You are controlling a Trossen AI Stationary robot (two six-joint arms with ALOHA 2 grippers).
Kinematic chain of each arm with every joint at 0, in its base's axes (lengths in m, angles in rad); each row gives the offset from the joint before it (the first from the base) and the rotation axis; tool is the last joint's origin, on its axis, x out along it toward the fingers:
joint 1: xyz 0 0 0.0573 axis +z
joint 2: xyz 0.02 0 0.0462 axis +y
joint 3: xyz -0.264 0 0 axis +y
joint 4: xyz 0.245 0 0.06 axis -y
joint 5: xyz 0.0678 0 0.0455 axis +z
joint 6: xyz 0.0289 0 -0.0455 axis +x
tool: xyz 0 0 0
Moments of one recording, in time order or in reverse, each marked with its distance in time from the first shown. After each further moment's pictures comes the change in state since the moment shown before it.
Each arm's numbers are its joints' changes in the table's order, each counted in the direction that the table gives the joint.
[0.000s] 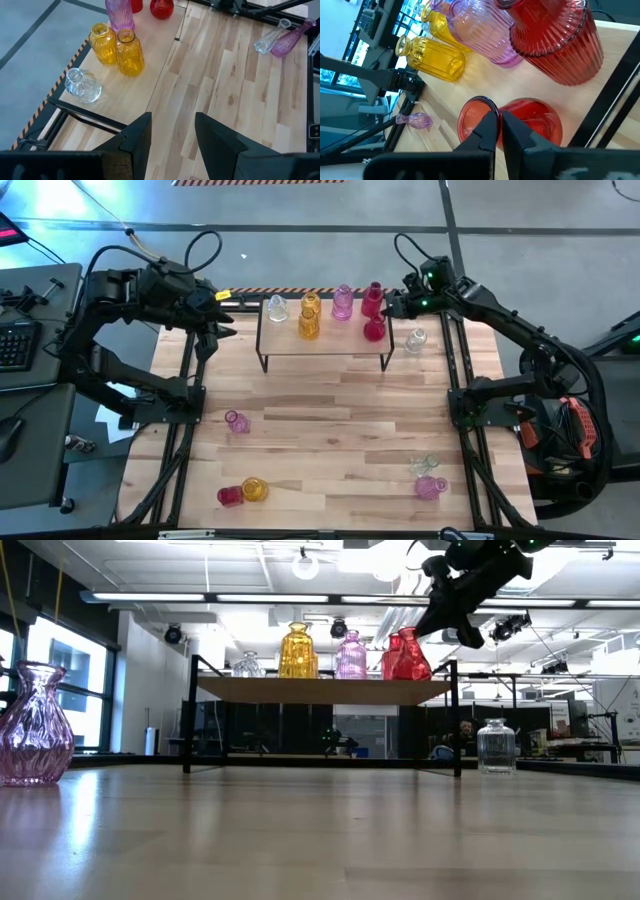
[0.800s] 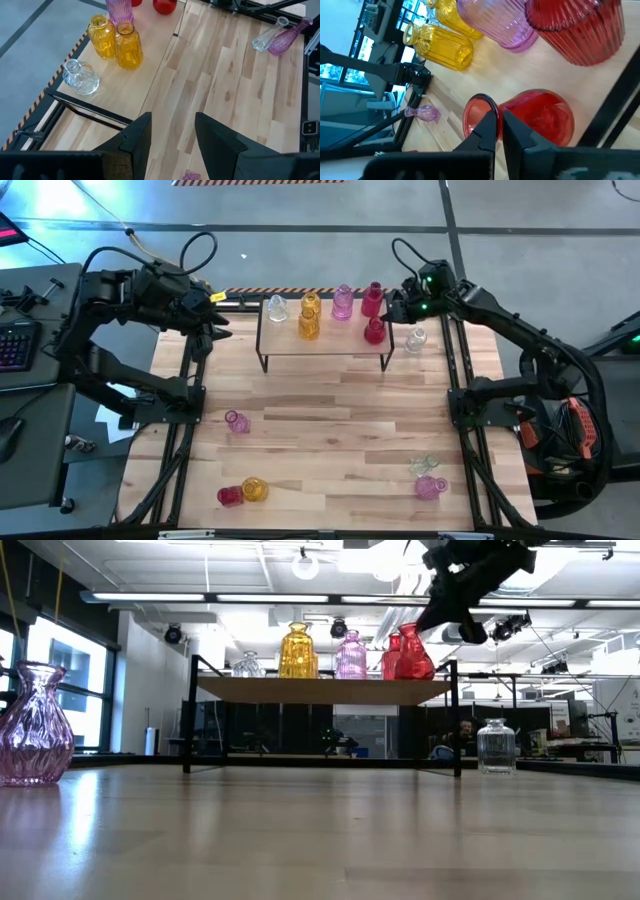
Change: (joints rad) left arm -0.003 -0.018 0.000 -0.032 -0.008 -0.028; right arm 0.050 -0.019 0.000 -0.025 0.001 0.064
